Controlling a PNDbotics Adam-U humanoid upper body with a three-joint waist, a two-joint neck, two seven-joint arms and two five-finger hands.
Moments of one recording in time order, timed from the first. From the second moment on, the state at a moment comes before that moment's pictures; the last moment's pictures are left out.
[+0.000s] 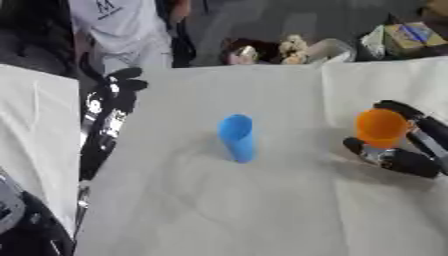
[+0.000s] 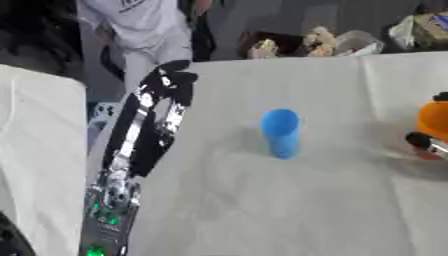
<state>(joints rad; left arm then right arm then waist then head) -0.46 0.41 -0.10 -1.98 -0.42 0.17 -0.02 -0.69 -0.47 0.25 -1.26 0.42 -0.08 0.03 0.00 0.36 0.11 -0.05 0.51</state>
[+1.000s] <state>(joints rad) -0.46 0.41 -0.10 -1.98 -0.42 0.17 -0.02 -0.69 -0.47 0.25 -1.26 0.39 -0.09 0.01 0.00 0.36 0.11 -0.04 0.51</state>
